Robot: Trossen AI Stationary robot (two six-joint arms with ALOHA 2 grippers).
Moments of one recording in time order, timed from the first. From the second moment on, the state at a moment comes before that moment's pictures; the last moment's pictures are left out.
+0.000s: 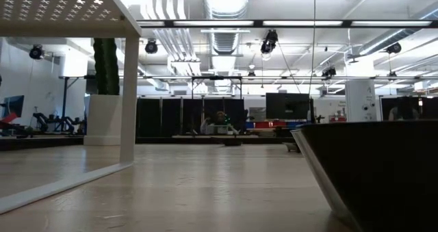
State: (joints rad) left arm -0.04 0.83 1.26 -1.41 0.54 -0.06; right arm 0.21 1.40 1.45 -0.71 0.26 -0.28
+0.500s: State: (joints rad) left arm -0.24 0.82 1.26 -1.43 0.62 -0.10; right arm 0.21 1.40 1.45 -0.52 0.23 -0.23
